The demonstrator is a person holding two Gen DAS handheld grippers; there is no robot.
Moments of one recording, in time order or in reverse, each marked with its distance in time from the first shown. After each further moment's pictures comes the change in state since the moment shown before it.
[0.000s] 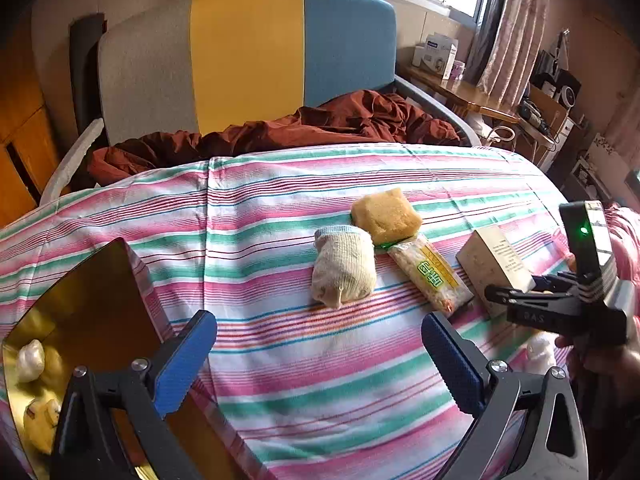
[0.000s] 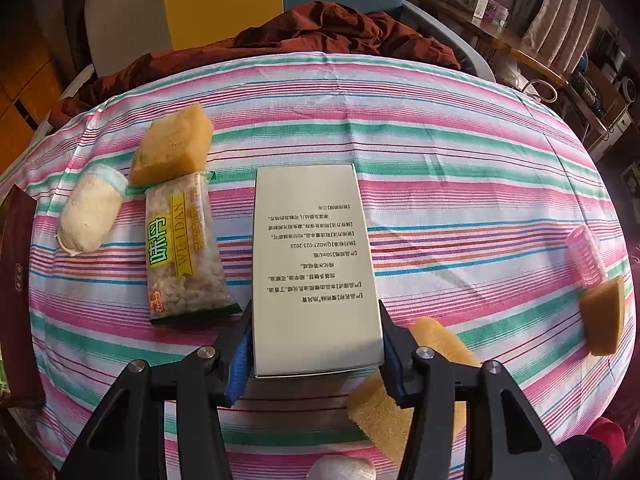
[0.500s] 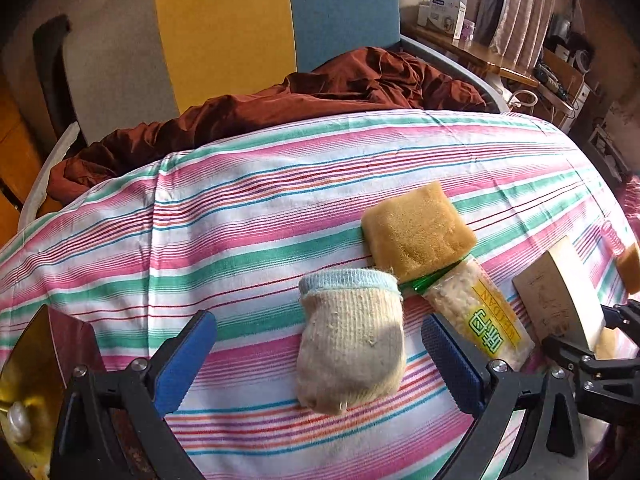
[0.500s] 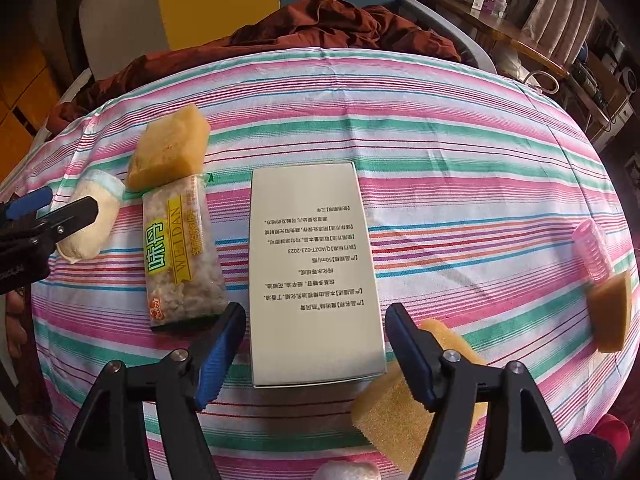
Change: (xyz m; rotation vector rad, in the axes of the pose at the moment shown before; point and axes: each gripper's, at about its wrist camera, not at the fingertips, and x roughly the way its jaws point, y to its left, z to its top) left arm 0.108 -0.018 0.042 0.083 0.109 0.066; right arm 0.005 -0.002 0.004 0.021 0.013 0.014
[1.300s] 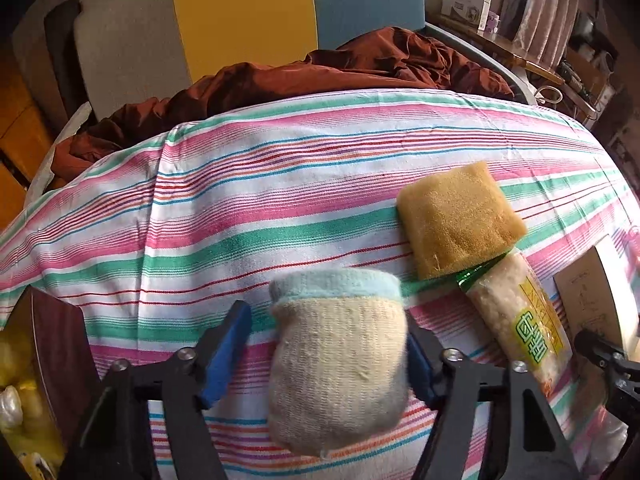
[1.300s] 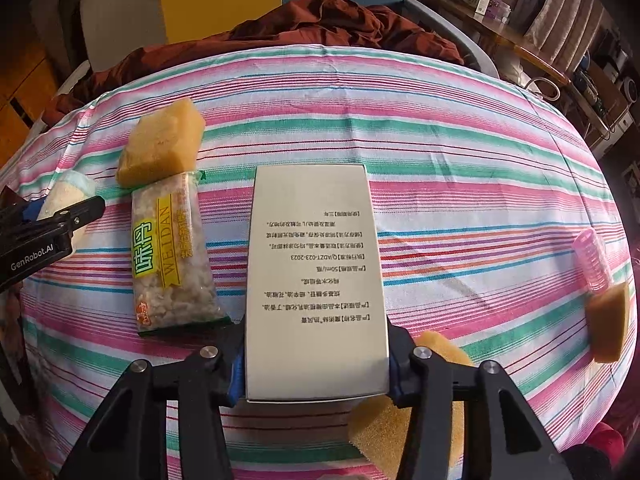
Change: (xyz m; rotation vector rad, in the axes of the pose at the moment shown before) left arm 0.018 0.005 -0.012 -0.042 0.033 0.054; right arm 0.013 0.002 0.010 -0.029 0.002 -0.023
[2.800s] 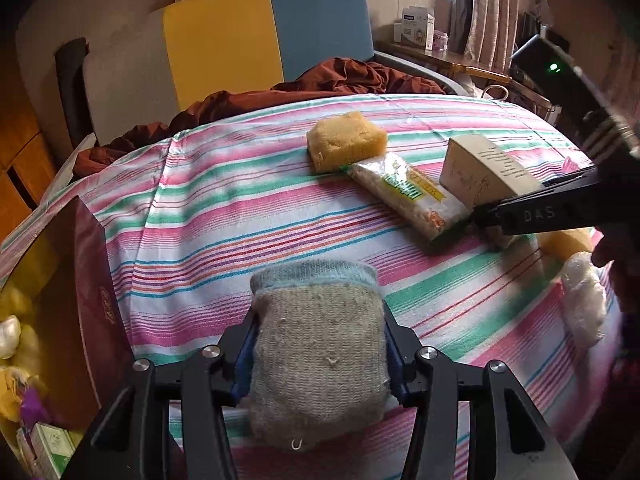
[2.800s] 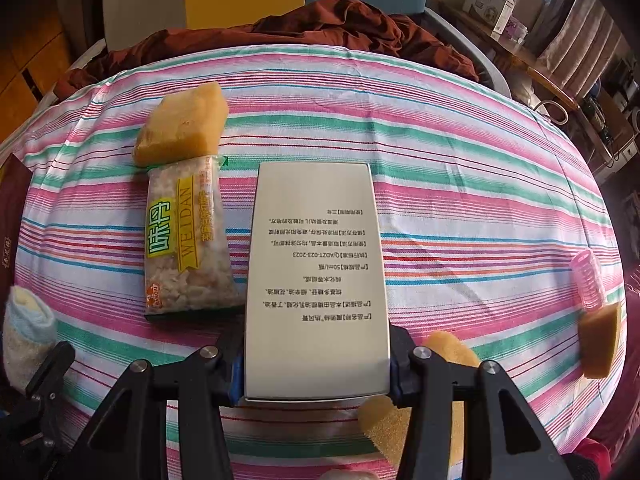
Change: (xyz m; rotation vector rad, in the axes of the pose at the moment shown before) left arm -0.082 -0.043 -0.121 0.078 -0.188 -0.043; right arm -0.004 0.016 -0.018 -0.092 -0.009 -0.023
